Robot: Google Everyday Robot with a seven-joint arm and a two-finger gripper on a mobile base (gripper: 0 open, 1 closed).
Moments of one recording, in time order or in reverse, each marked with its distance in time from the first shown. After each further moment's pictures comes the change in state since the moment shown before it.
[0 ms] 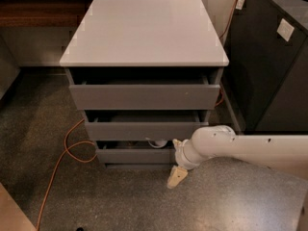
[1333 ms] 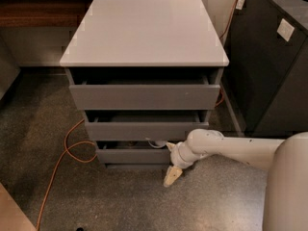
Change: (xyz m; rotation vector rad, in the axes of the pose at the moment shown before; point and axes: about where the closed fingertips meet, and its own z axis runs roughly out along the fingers) arm 0.016 -0.023 0.083 -0.064 -0.072 -0.059
